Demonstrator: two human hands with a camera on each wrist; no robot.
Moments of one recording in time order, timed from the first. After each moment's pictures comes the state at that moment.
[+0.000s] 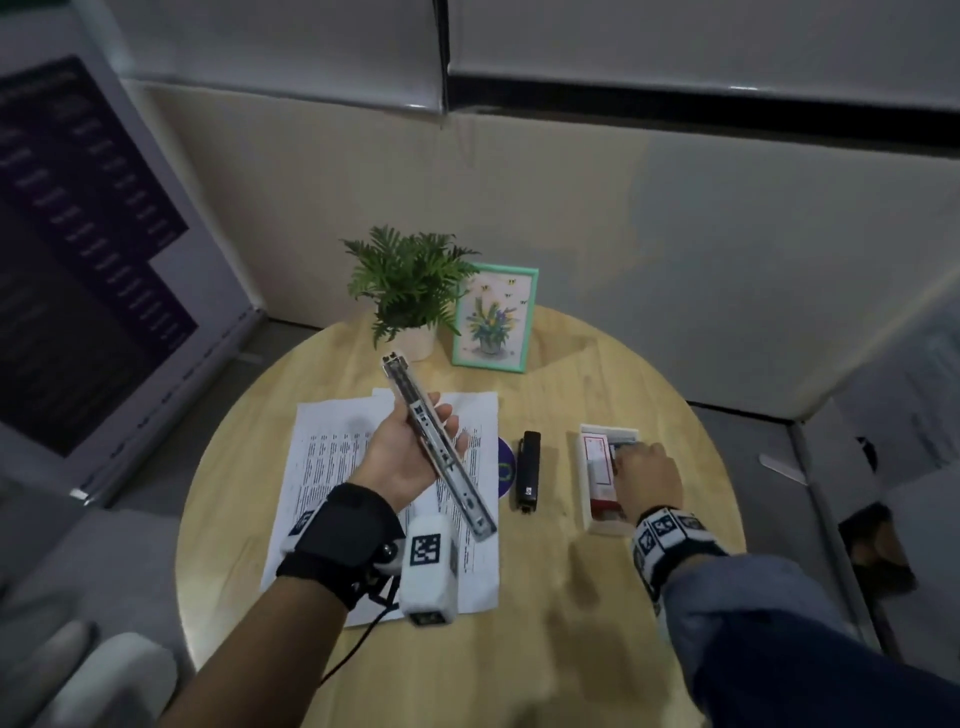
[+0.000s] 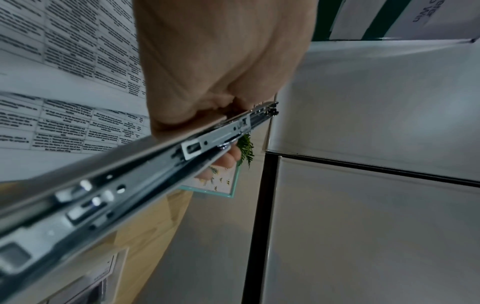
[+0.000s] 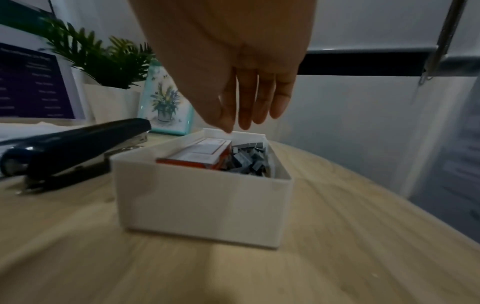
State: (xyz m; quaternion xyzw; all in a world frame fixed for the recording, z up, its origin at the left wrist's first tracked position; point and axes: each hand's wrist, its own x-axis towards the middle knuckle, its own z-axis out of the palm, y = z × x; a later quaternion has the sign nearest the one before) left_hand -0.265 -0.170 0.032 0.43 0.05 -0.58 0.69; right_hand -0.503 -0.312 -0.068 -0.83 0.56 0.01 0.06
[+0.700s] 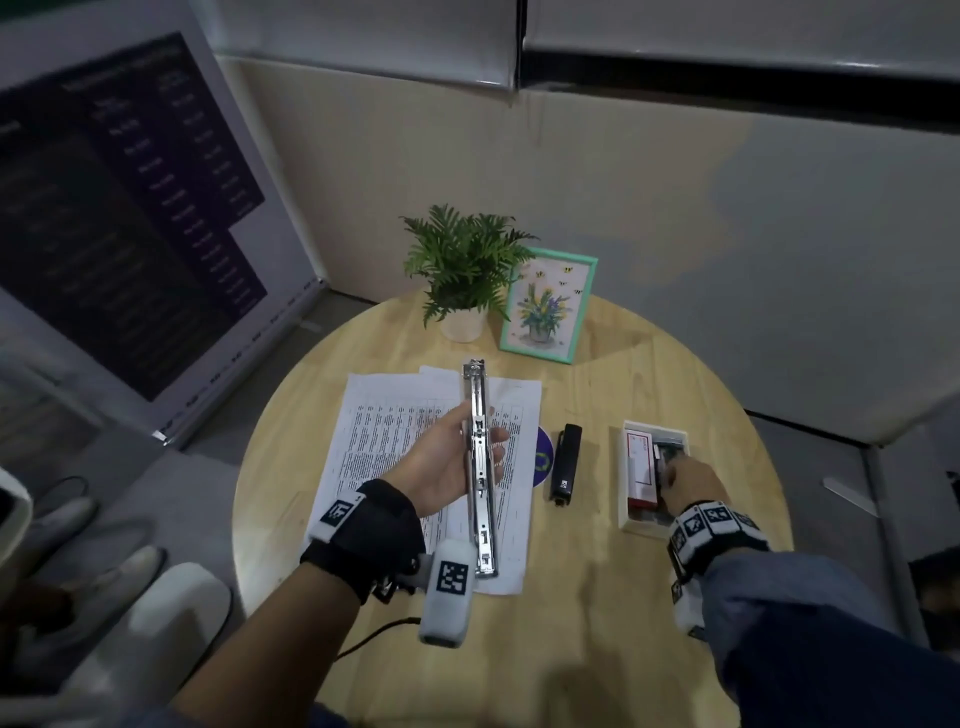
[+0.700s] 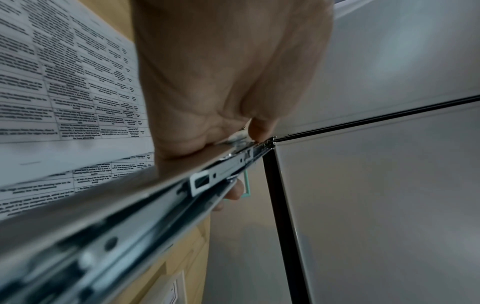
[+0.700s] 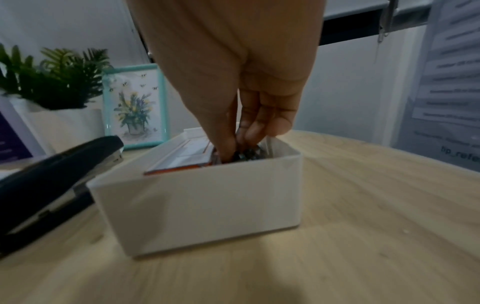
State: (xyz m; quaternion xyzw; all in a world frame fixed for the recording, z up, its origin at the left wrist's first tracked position) left_hand -0.279 -0.144 0.032 0.51 -0.06 -0.62 0.59; right_hand -0.508 -0.333 -0.079 -0.77 0.60 0.05 0.20
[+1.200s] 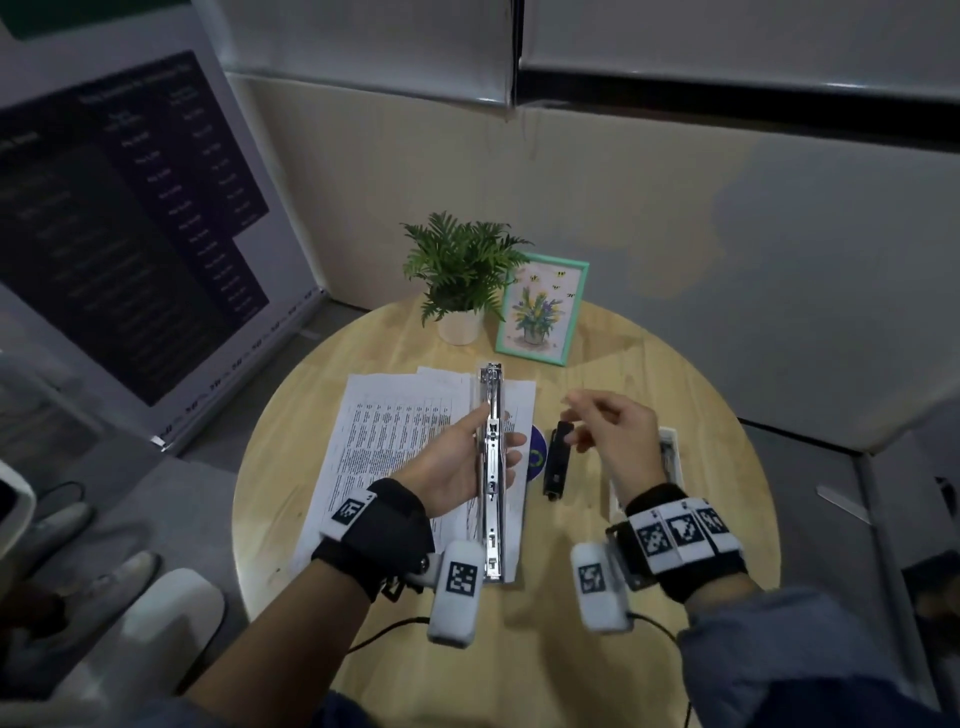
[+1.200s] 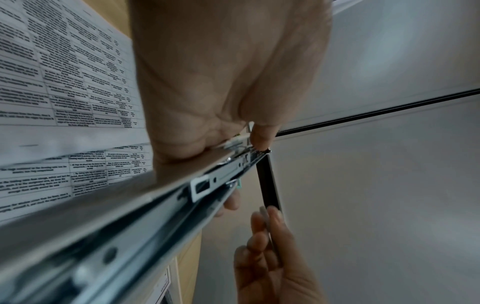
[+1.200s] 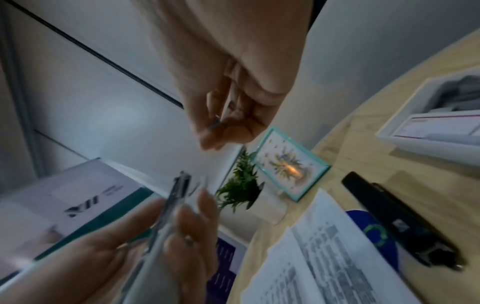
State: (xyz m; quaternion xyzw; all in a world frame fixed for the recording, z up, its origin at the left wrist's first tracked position) left_hand -0.304 -0.139 0.041 0.52 -0.08 -0.63 0.57; right_hand -0.449 -0.251 0.034 -0.58 0.41 -0.34 0.62
